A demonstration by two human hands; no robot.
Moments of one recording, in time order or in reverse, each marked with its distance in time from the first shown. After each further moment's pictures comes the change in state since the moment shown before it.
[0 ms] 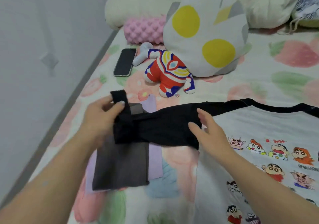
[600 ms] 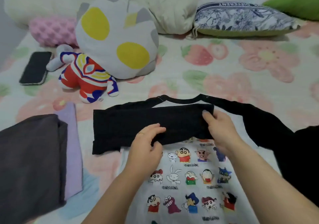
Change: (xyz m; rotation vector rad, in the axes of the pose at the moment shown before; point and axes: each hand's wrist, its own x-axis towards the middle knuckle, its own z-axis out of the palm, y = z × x) left_hand -0.121 0.009 0.230 0.284 -0.516 0.264; right_hand -0.036 0.072 -0.187 0.325 0.429 0.273
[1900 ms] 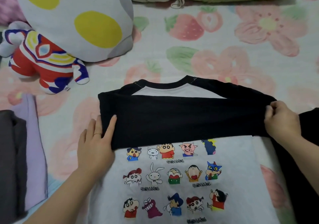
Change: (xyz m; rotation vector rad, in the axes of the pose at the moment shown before) left_hand 0.029 -0.092 0.013 0.863 -0.144 -0.179; right_hand 0.080 0.081 -0.174 -0.949 0.479 -0.001
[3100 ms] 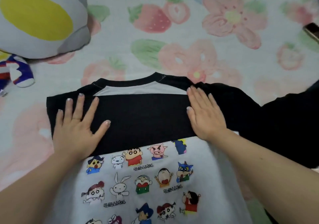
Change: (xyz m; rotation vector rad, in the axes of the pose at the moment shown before) left_hand 0.065 0.036 0.023 -0.003 0.165 0.106; right_hand -0.030 -0.046 0.052 -0.315 -0.164 -0.614
